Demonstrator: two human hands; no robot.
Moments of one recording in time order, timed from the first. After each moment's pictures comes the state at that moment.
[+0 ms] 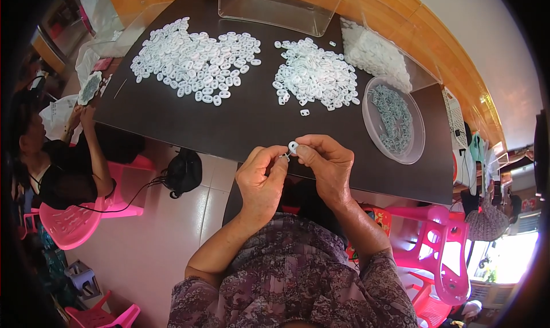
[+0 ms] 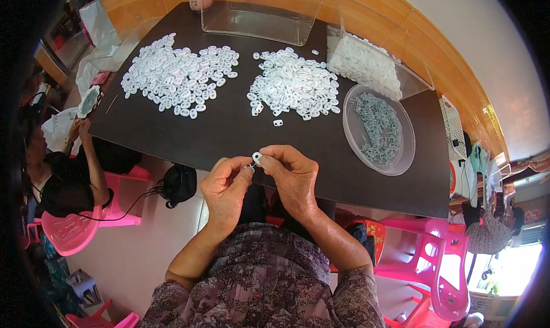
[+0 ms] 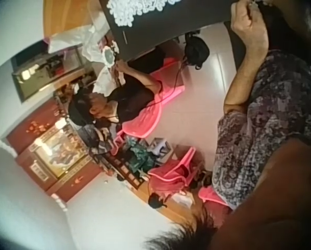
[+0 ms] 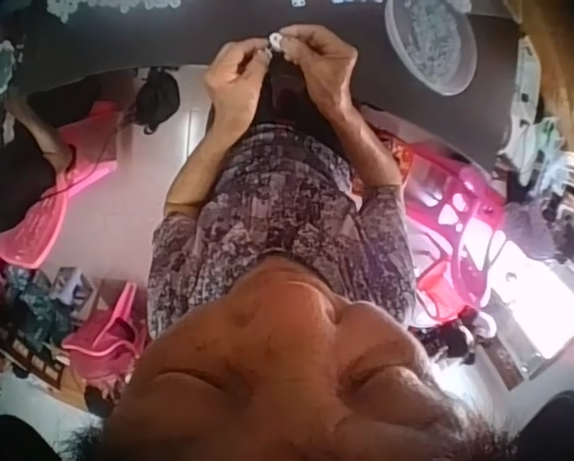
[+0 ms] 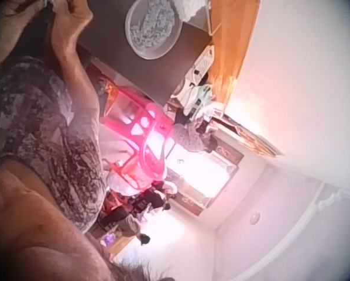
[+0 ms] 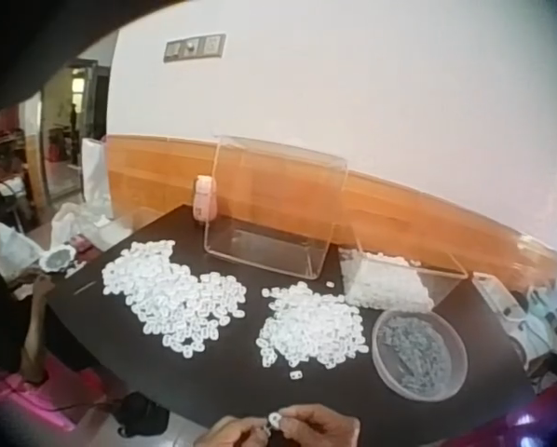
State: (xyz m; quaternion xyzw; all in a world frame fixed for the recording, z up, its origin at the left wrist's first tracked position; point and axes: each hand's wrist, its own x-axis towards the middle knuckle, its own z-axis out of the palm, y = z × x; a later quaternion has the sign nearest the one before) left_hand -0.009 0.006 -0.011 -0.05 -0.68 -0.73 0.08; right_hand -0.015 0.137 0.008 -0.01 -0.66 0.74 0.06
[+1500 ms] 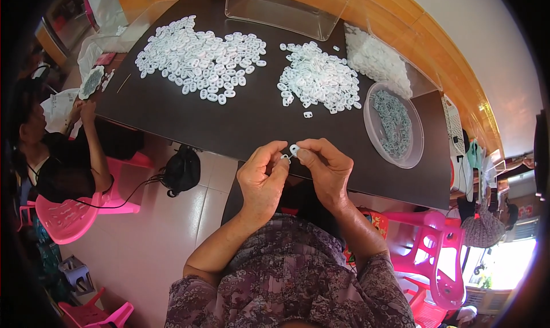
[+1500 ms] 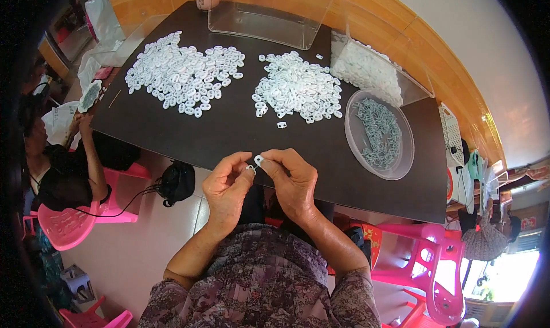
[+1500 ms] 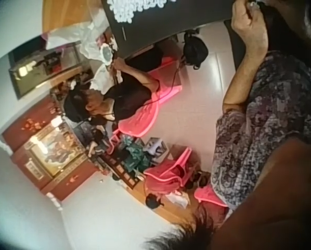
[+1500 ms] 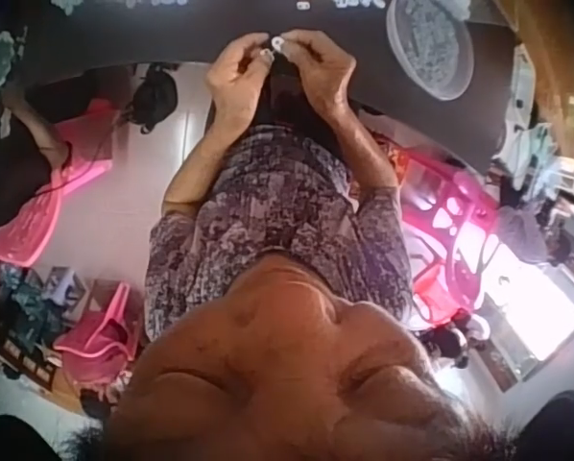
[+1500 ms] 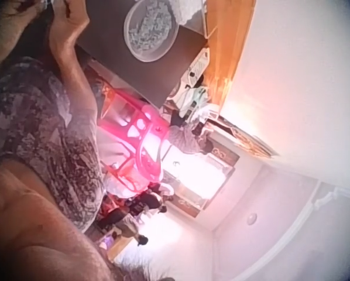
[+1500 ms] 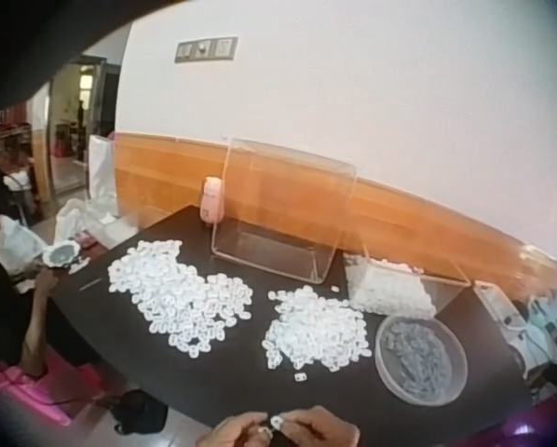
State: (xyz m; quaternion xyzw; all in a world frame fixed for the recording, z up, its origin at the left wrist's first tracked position) left_hand -0.008 0.004 -0.023 -0.05 -0.63 -0.77 0.07; right_hand -0.014 0.134 0.004 0.06 -0.79 0.58 0.16
